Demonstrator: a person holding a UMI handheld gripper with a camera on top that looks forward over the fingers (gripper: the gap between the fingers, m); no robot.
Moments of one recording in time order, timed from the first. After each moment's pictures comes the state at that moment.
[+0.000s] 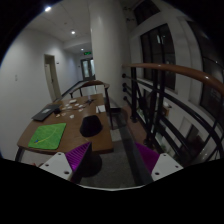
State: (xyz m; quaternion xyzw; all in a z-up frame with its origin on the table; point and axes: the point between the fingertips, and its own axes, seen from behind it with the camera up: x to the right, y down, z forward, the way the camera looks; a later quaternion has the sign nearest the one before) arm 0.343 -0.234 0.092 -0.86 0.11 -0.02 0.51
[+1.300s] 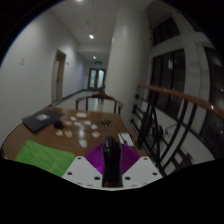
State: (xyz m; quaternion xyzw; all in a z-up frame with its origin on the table) arm 0.233 0.011 0.103 -0.81 0.03 -0.11 0.57
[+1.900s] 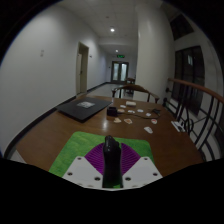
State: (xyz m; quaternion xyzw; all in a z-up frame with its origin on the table) arm -0.006 0.011 0.024 -0.84 -0.05 -0.02 0.54
